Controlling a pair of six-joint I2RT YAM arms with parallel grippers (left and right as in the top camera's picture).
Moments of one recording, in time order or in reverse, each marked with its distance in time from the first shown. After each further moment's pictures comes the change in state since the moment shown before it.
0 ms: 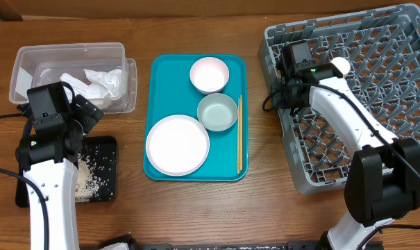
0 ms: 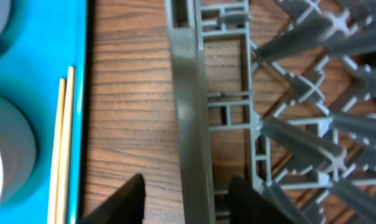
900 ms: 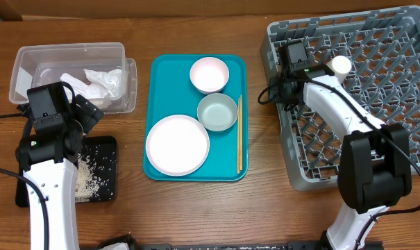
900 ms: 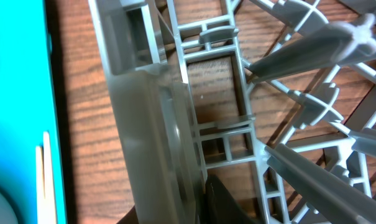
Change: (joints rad) left arm 0.000 0.000 0.000 0.000 0.000 0.000; right arm -0.006 0.093 0.000 0.146 0.035 0.174
